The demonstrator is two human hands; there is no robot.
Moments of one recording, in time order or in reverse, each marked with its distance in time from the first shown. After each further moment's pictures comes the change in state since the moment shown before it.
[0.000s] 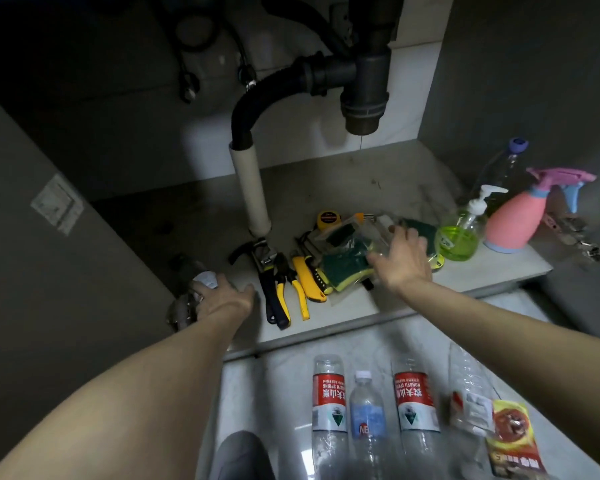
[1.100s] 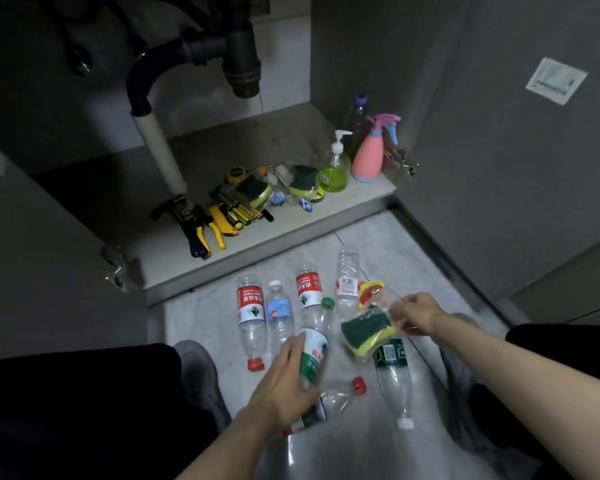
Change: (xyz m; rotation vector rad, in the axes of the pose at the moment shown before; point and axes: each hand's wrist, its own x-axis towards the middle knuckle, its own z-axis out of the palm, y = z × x) left_hand -0.336 -0.094 0.136 0.052 -0.596 0.801; right_hand -0.241 0.255 -0.090 0.524 -0.365 0.682
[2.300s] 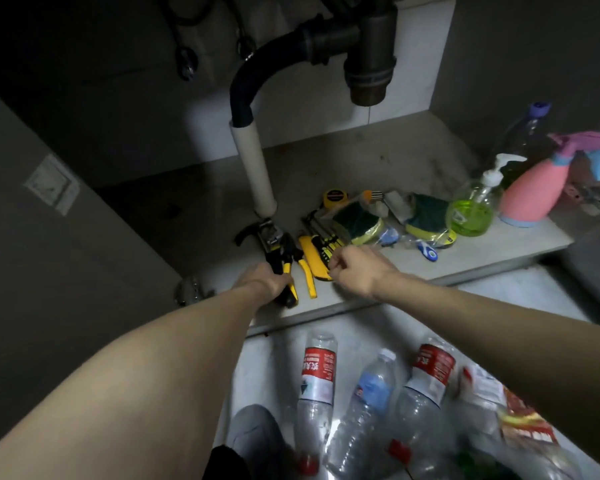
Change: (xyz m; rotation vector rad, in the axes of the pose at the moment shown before) left_hand 0.197 -0.123 -0.288 0.013 0.376 -0.595; right_hand 0.062 -0.288 0.231 -0.754 -0.165 -0.852
